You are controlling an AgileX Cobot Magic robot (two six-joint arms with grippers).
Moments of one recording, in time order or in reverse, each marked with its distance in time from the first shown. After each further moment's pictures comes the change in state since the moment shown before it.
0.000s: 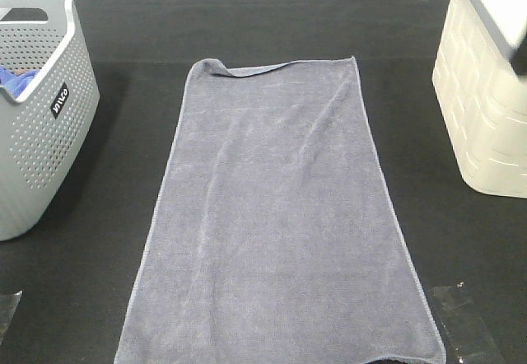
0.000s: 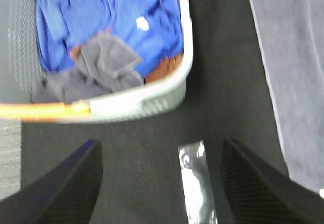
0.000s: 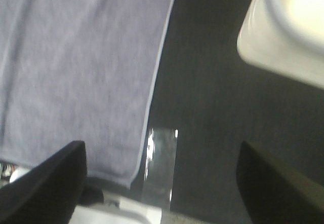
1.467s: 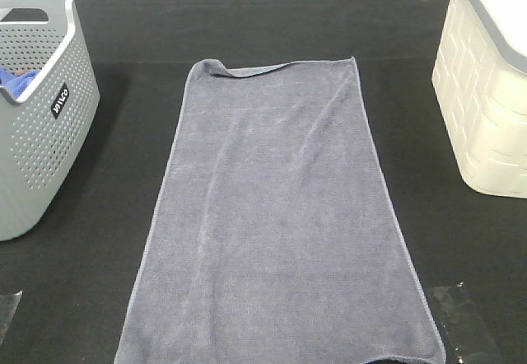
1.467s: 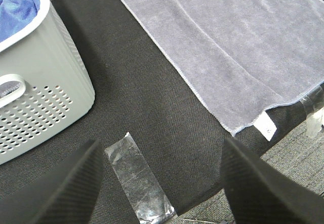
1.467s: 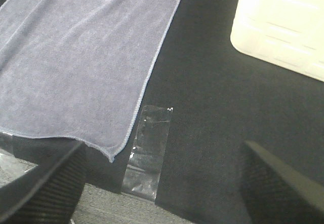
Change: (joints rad) left arm 0.000 -0.742 0.577 -0.351 -0.163 0.443; right arm 0.000 -1.027 0.695 -0.004 -0.141 -0.107
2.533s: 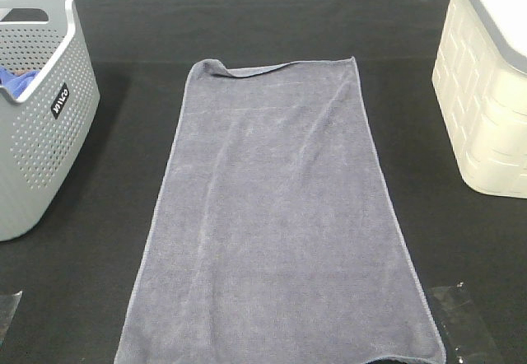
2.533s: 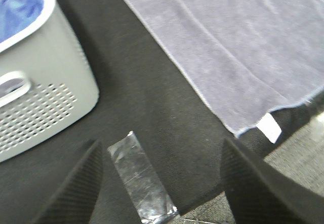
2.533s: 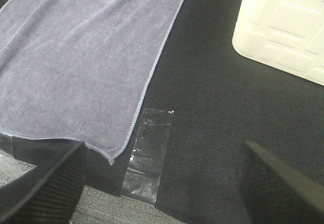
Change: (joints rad) left arm 0.050 0.000 0.000 -0.002 0.000 0.001; right arm 0.000 0.000 0.005 0.003 -0.008 -0.006
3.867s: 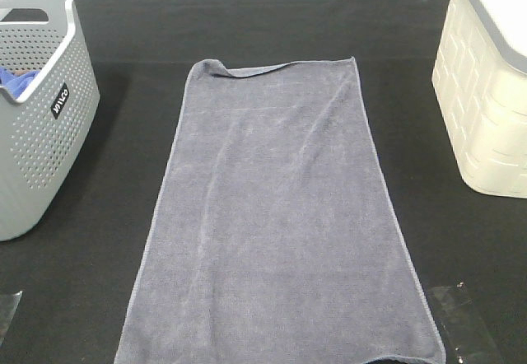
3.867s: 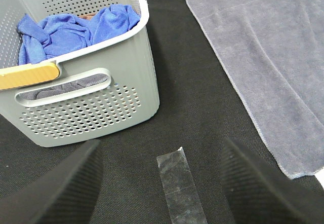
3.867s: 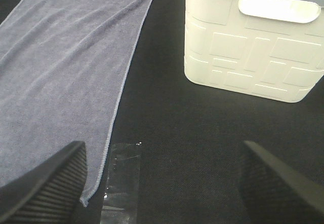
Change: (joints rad) left arm 0.253 -0.155 0.001 0.000 -0.001 0.000; right arm -0.197 -0.176 0.000 0.010 -0.007 0.000
